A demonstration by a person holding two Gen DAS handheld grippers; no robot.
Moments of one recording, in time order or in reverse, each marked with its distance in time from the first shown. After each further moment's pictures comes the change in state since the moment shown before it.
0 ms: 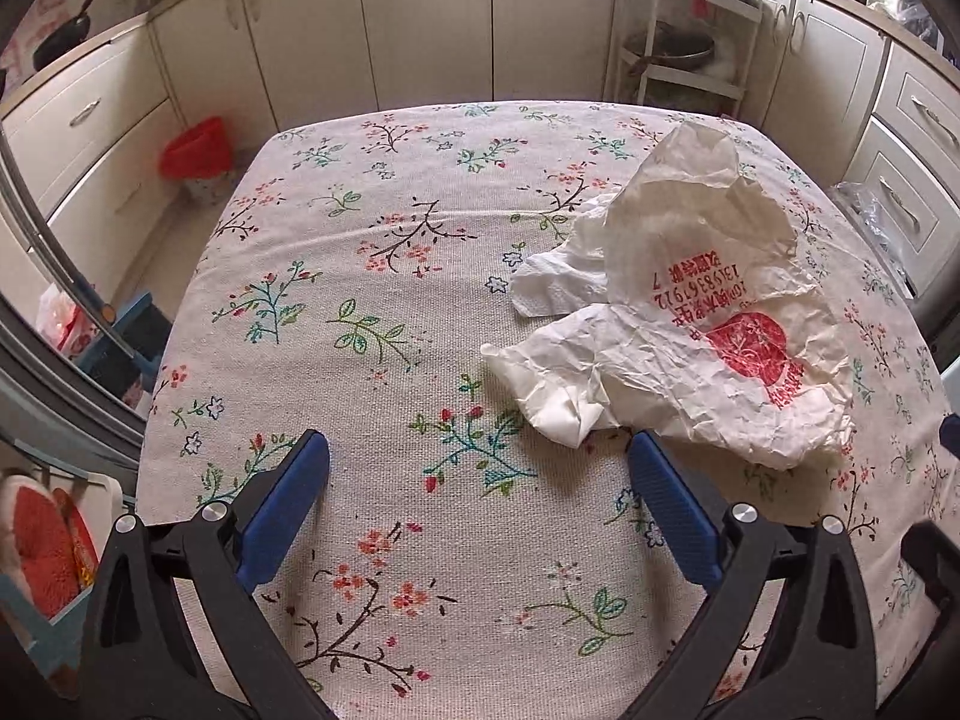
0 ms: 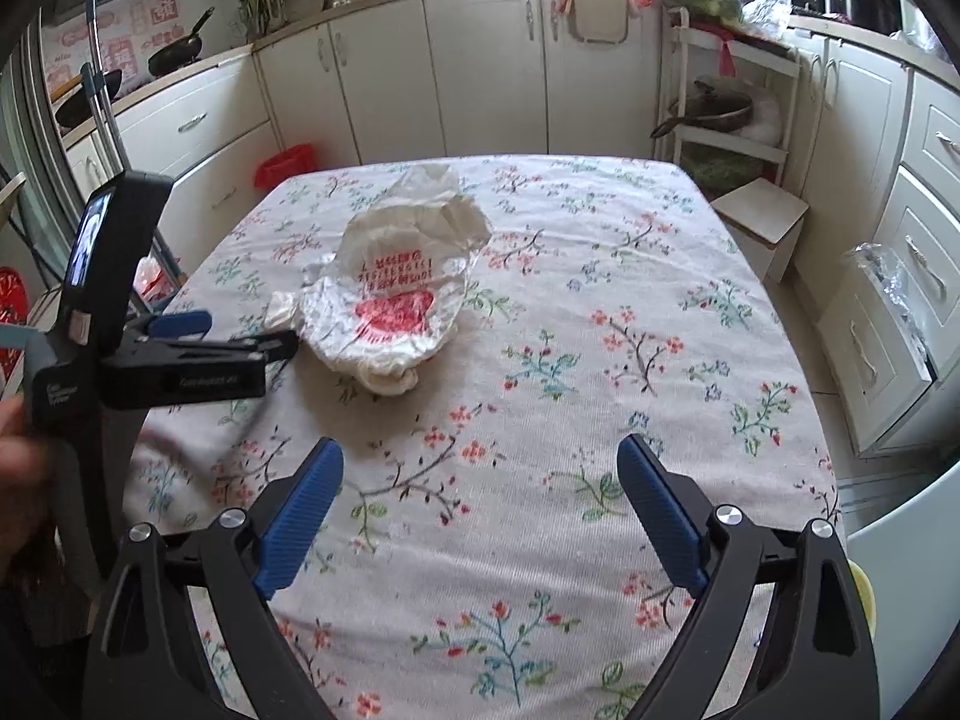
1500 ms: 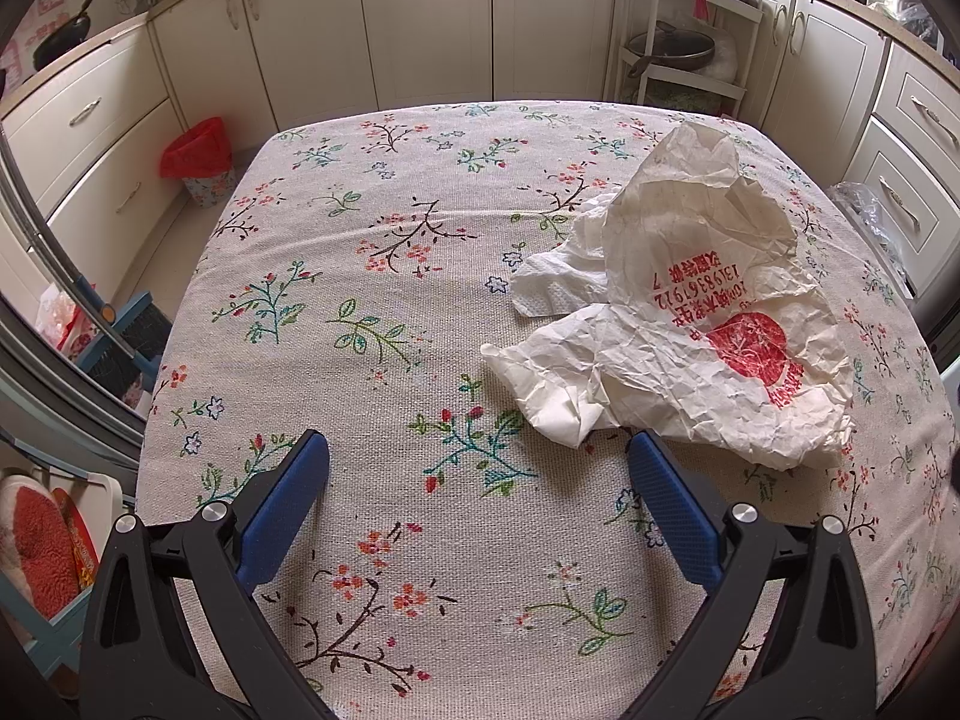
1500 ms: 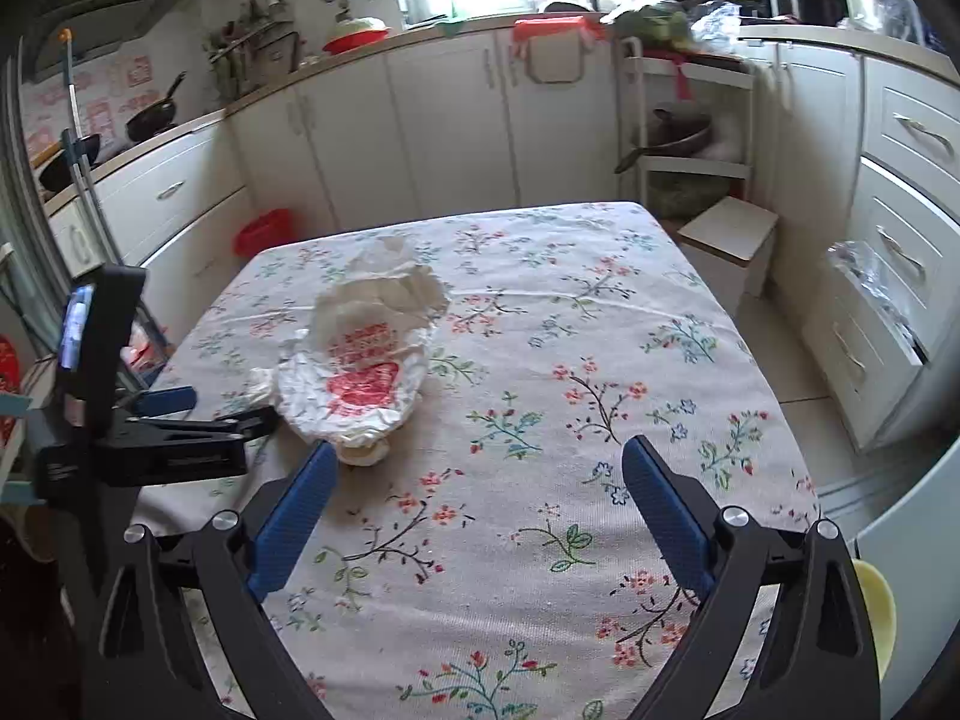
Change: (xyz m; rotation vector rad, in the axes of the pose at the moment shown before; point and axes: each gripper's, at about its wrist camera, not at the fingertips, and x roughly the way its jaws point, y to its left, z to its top) left arm 0.001 0.001 0.001 0.002 -0.001 -0.001; right arm -0.014 -0.018 0.013 0.077 -0.102 0.017
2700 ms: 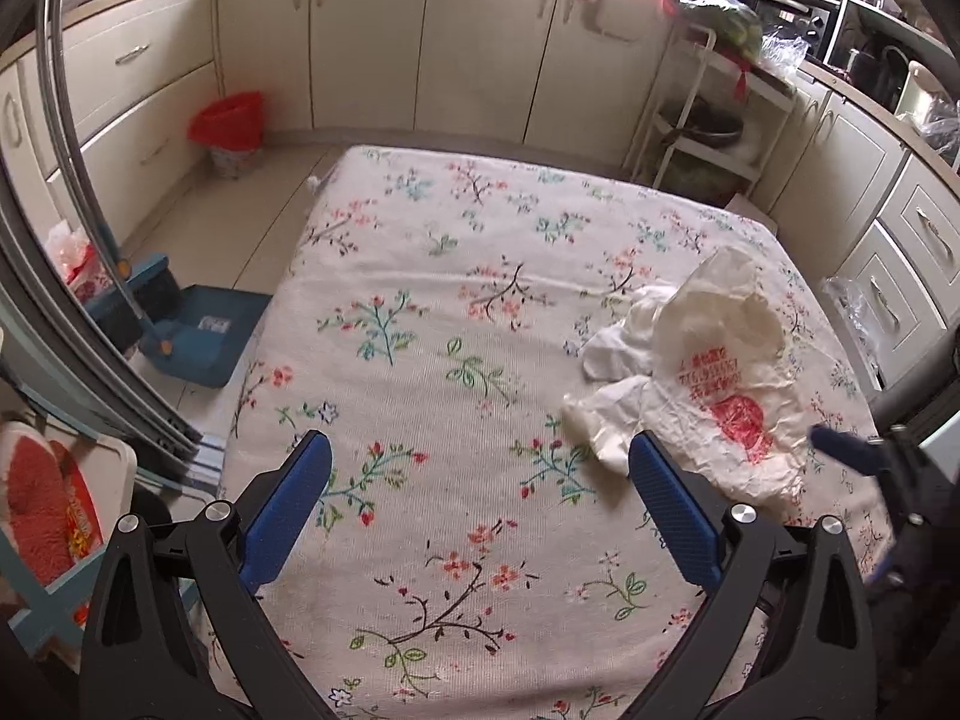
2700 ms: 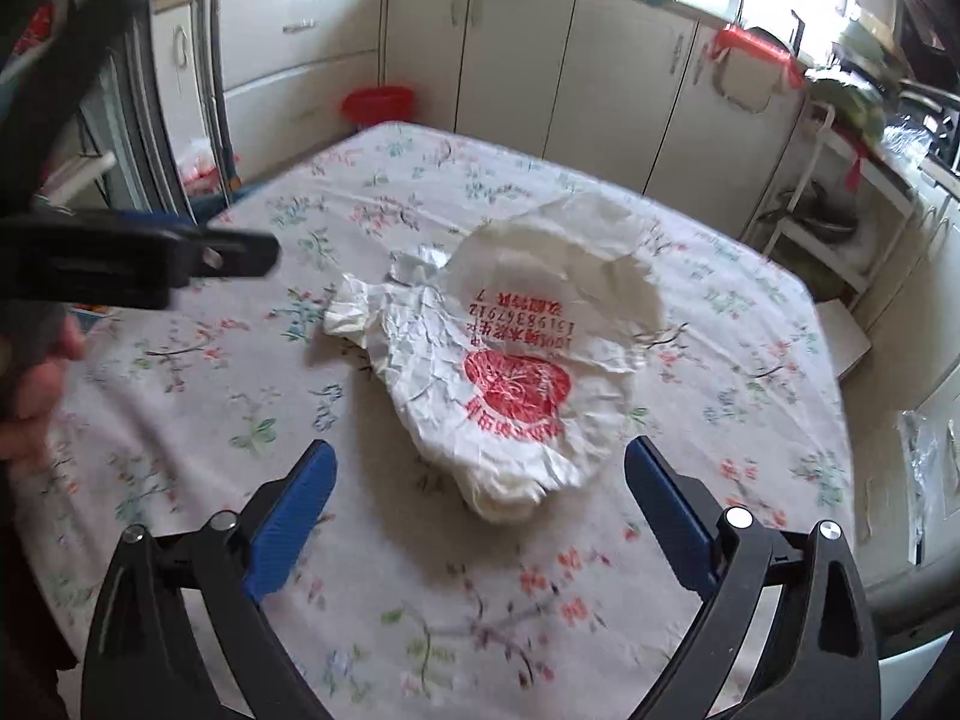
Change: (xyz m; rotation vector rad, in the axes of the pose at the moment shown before) left arm -0.045 0.057 0.006 -0.178 -0.073 -0.069; right arm 0.082 0.079 0.006 -0.415 0.209 0.065
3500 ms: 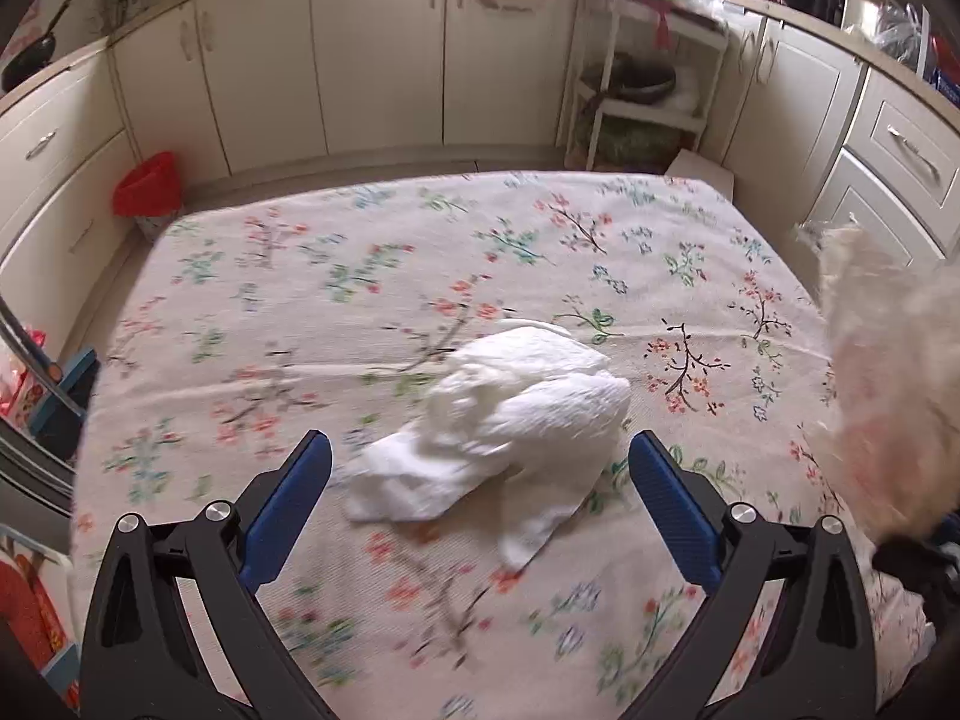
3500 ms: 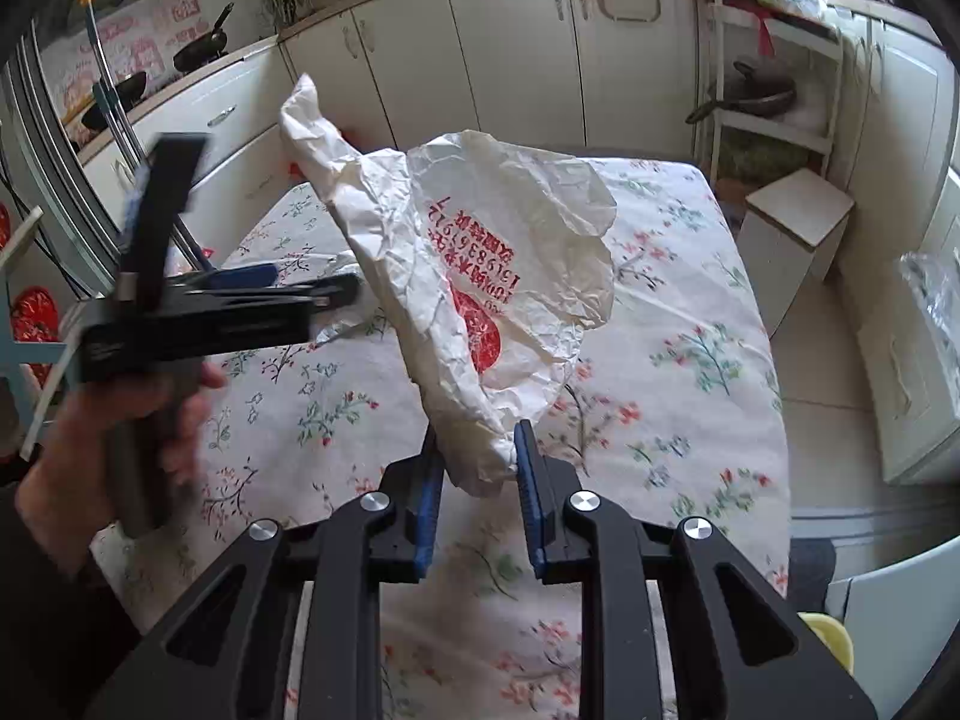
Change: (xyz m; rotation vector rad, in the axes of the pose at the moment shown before) left arm 0.081 -0.114 0.036 0.184 0.017 -0.040; right arm -0.063 -0.116 -0.046 0.319 -0.019 0.121
